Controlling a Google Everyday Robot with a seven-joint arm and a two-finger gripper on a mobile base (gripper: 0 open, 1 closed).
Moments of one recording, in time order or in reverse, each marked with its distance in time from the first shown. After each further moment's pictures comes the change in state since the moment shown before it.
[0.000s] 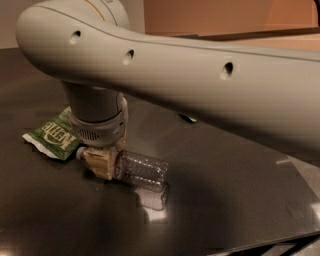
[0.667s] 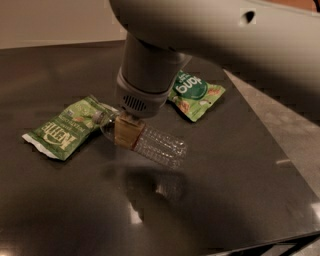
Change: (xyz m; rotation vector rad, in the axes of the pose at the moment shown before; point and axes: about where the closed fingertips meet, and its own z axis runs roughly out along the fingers) arm 0.030 -0.047 -0.055 0.074 -0.286 0.033
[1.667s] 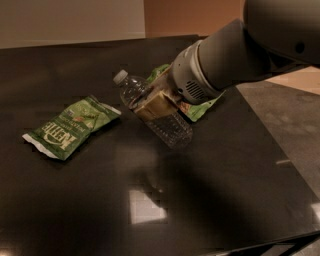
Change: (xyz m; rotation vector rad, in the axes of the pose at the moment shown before) arm 0.008 -0.049 -0.045 0.058 -0.501 -0.016
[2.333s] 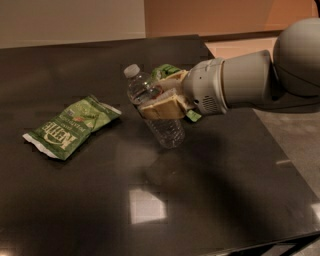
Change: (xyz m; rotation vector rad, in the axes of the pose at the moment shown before) arm 0.007 -0.012 -0.005 0.009 -0.274 0.018
